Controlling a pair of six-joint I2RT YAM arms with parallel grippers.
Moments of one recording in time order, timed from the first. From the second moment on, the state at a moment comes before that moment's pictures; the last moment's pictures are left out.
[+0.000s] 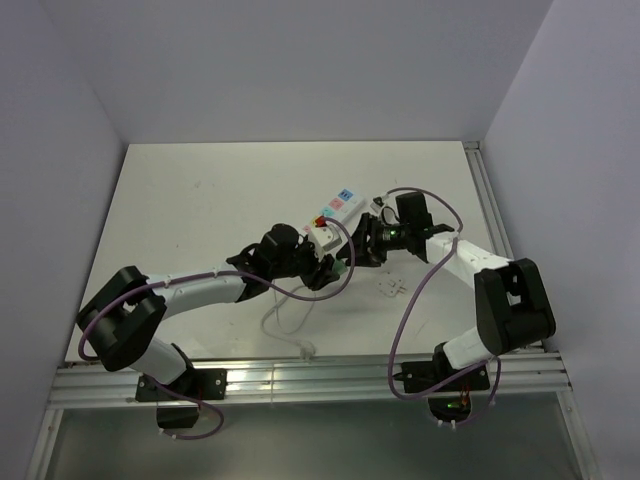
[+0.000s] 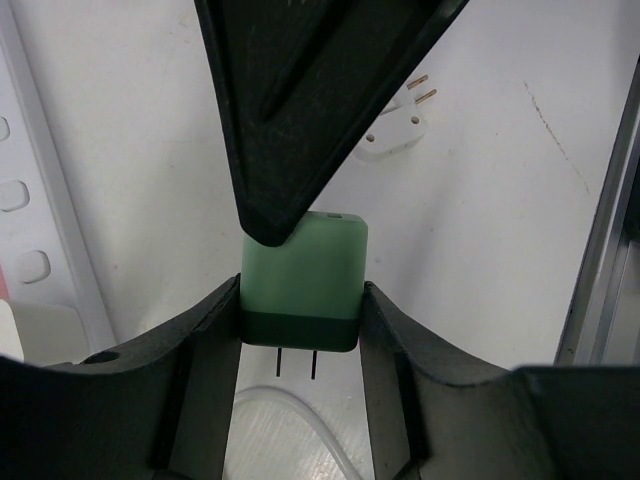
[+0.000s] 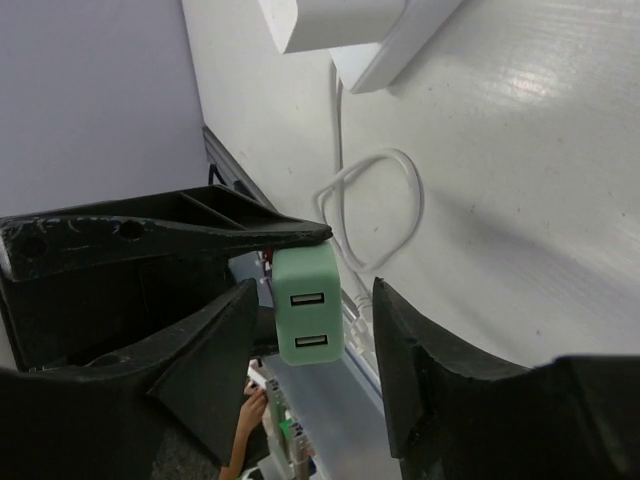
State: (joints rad) left arm -0.86 1.51 0.79 0.27 0.32 0.01; right arm 0.27 1.46 0.79 -0.15 -0.87 0.72
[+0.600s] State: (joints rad) left arm -0.86 1.51 0.79 0.27 0.32 0.03; right arm 0.31 1.50 0.82 -0.23 -0.90 0.65
